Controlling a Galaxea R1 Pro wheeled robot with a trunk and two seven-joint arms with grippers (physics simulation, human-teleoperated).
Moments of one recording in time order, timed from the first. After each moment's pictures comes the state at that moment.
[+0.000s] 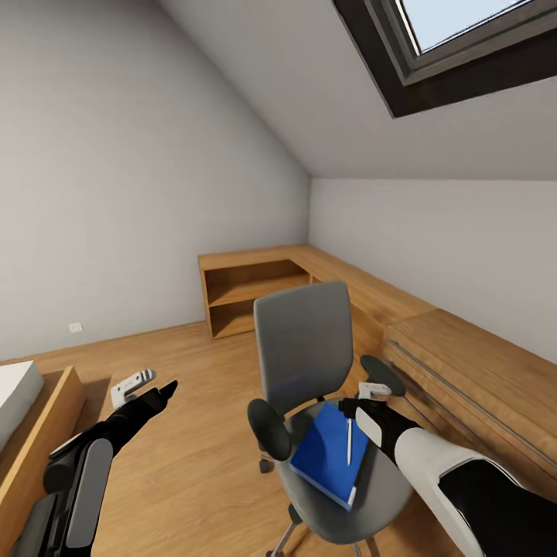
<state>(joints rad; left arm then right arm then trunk) -0.27 -0.07 0.30 -1.62 0.40 0.71 0.05 -0.93 0.03 0.39 -0.12 -0.50 0.18 -0.23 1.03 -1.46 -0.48</state>
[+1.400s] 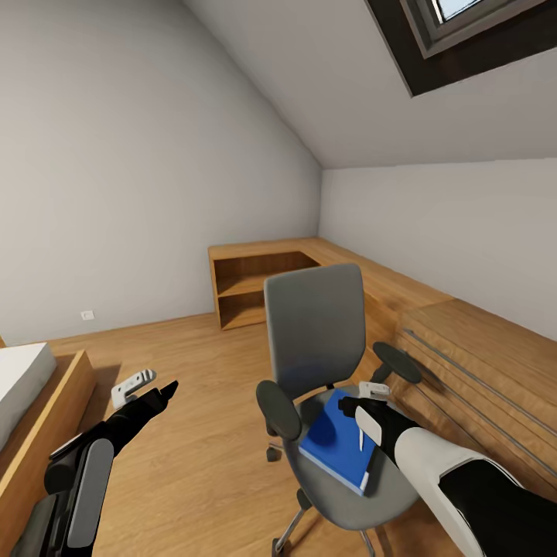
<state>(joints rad) -0.27 -0.08 0.30 -1.62 0.40 0.71 0.05 -0.93 0.03 0.39 -0.12 -0.53 0.17 -0.23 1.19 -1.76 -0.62</state>
